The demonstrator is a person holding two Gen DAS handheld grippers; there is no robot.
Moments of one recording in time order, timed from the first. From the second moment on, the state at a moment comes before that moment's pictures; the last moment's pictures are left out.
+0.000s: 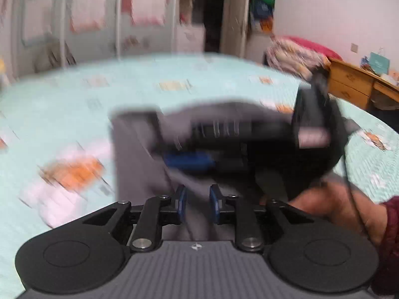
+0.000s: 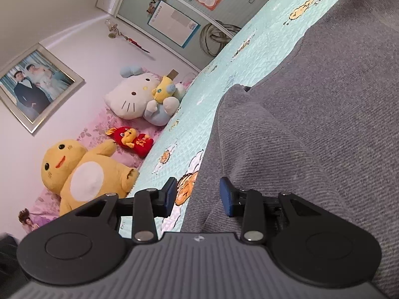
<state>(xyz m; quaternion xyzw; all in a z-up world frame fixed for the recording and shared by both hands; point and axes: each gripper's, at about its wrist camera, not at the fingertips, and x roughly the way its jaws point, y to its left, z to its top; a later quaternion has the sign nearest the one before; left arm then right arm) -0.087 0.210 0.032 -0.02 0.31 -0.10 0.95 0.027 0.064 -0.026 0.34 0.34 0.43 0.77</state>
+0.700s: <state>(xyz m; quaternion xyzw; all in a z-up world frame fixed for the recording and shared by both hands) -0.088 0.249 0.001 -0.18 0.29 -0.16 0.93 0.174 0.082 -0.032 0.30 0.44 0.43 0.73</state>
